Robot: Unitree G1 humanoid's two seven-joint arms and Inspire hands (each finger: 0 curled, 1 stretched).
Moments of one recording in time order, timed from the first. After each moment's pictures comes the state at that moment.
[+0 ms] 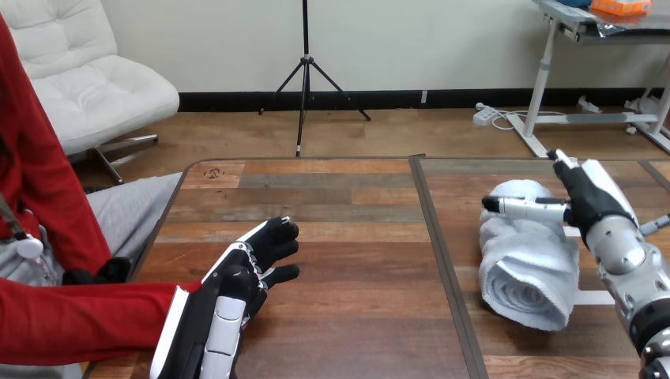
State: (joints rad) left arm 0.49 0.13 -0.21 -0.20 -0.15 -0.50 -0.11; right arm -0.78 -0.46 0.08 1.29 -0.31 -0.13 -0.02
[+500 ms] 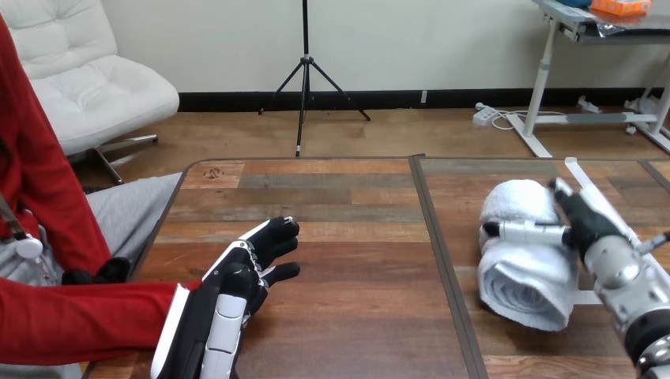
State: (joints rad) left arm 0.49 0.13 -0.21 -0.20 -0.15 -0.49 -0.11; right arm -0.76 -0.43 0.11 1.31 -0.32 -0.03 -0.01
